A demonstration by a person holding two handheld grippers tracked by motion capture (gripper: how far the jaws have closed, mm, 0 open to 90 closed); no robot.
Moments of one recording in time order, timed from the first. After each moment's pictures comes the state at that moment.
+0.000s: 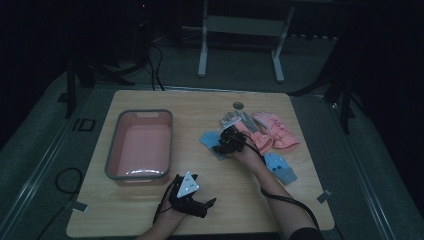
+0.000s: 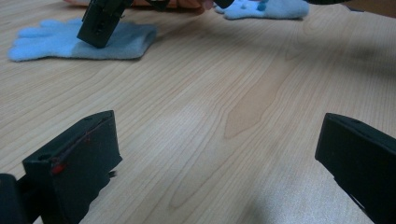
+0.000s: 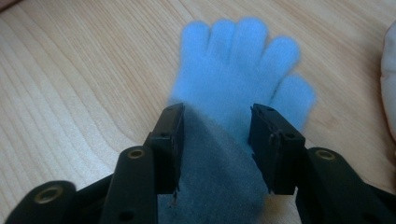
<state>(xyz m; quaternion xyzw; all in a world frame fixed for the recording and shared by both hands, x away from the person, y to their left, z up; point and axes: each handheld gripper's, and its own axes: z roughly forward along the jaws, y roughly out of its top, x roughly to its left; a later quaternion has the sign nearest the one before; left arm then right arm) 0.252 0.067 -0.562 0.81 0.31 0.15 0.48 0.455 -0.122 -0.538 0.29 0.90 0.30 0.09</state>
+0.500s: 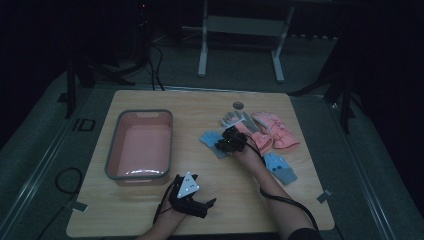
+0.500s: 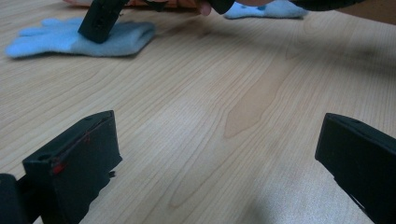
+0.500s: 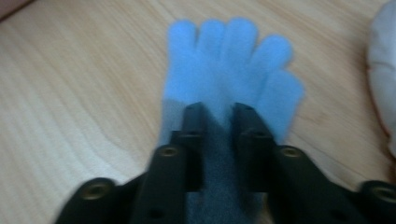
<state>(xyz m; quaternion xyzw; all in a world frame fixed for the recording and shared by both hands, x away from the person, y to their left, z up) 0.251 0.066 -0.562 0.81 0.31 0.15 0.48 0.458 -0.127 -0.543 0.32 0.89 0.31 0.09</state>
